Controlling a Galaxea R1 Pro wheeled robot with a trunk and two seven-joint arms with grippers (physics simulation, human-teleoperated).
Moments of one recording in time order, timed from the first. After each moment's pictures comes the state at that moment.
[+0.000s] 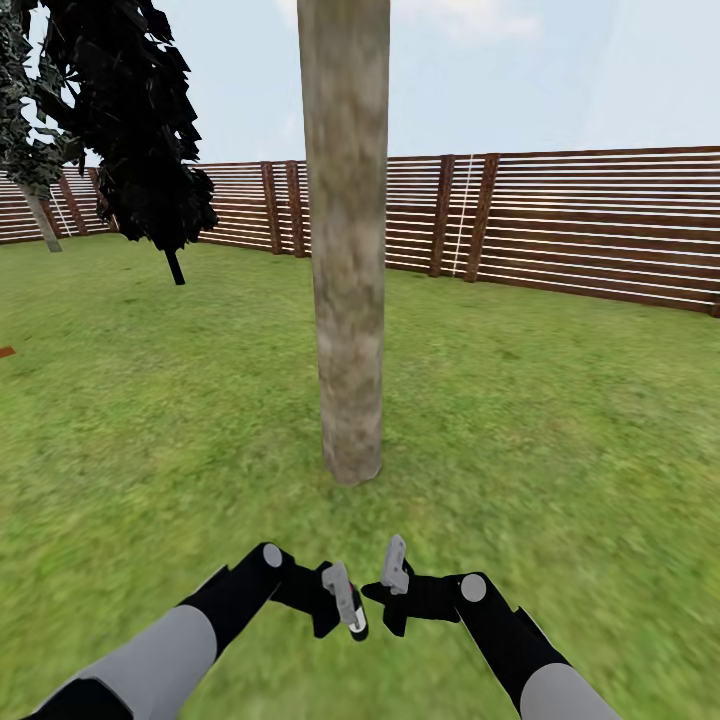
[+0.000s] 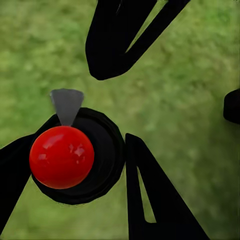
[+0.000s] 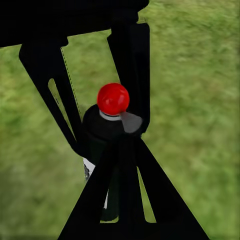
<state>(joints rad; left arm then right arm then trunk) -0.73 -0.05 -0.48 -0.46 -0.38 0.02 -0.92 -0.55 0.06 0.16 -0.66 0.51 -0.24 0.87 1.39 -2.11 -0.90</state>
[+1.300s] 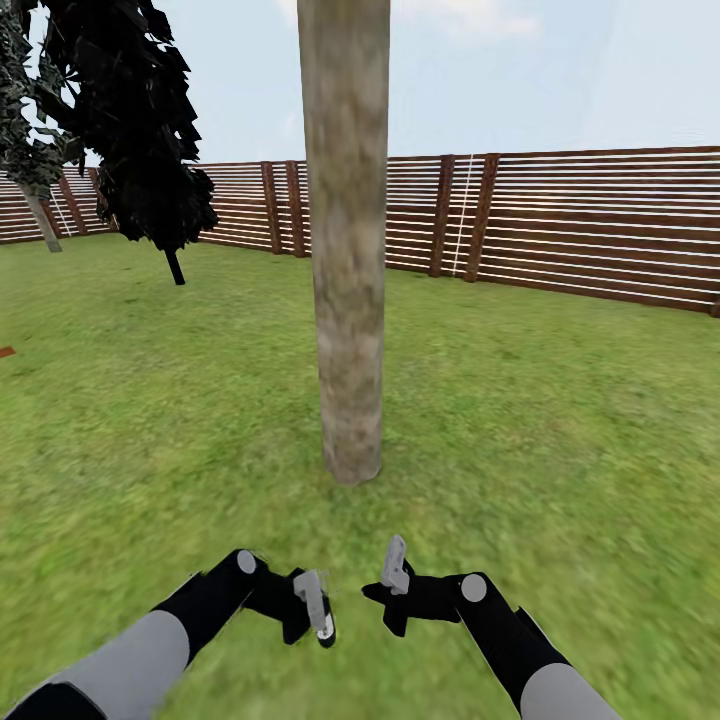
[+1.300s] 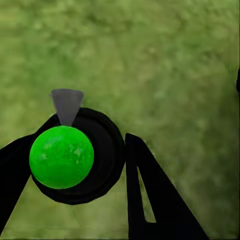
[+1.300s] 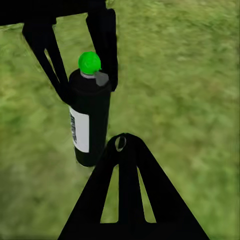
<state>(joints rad) -0.72 0.03 -0.48 -0.45 -0.39 0.01 -0.91 -0.55 0.06 0.16 -0.66 0.51 -0.24 0.87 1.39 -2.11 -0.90</state>
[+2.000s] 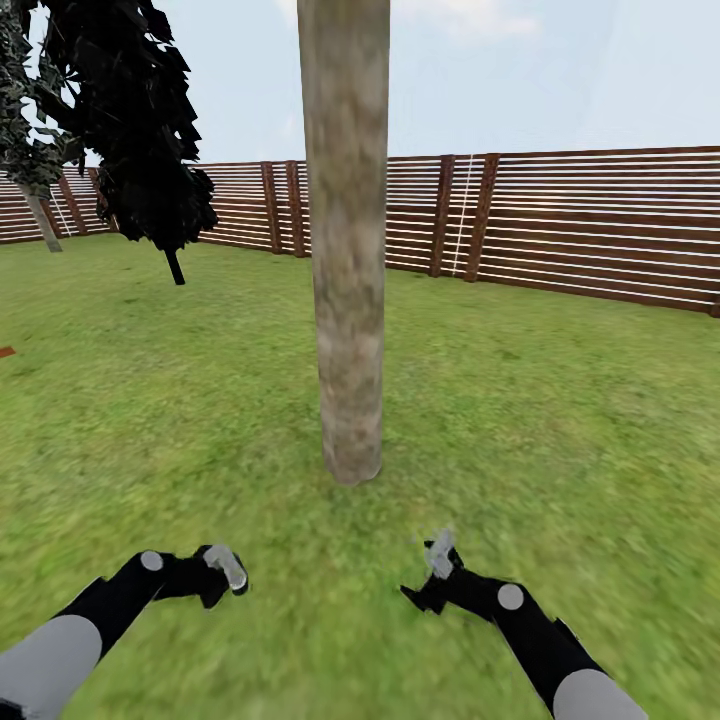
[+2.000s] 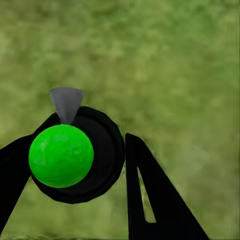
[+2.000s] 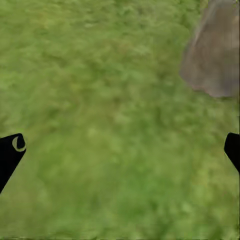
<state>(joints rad) -0.71 0.27 -0.28 -0.39 -0.33 -0.04 -0.68 -0.54 -0.02 0.04 -0.59 0.50 -0.25 0.59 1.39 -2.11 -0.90</state>
